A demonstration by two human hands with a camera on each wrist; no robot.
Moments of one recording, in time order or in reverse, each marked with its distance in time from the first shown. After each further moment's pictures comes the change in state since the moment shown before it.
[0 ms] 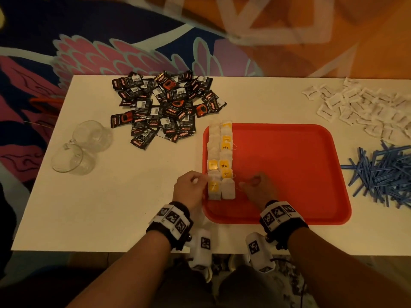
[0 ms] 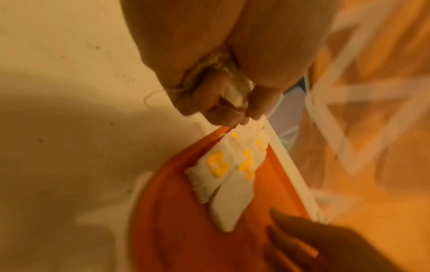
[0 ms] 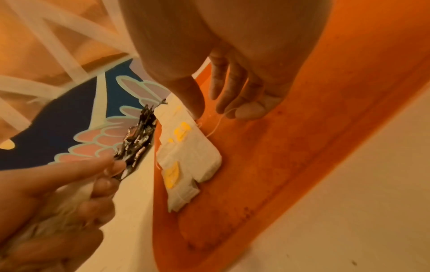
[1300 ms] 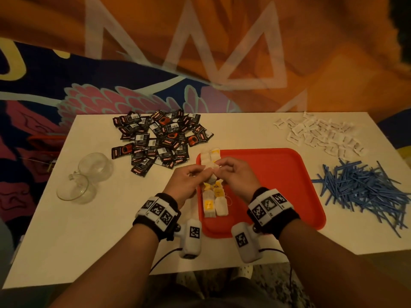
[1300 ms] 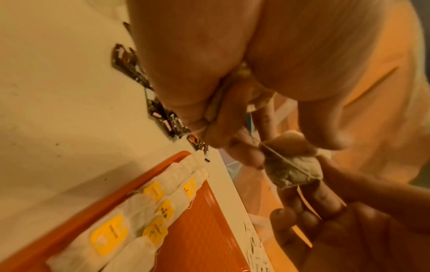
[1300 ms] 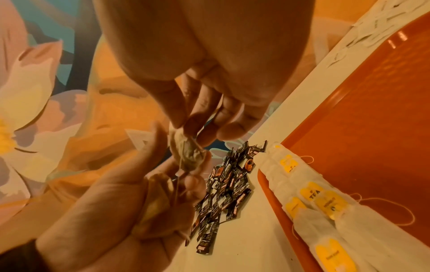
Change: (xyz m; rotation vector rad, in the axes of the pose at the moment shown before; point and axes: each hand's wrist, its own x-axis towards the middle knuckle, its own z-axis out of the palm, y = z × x) left_hand -0.025 0.085 -0.048 -0.288 -0.322 0.224; right_hand -0.074 -0.116 -0.031 0.422 -0.176 -0.439
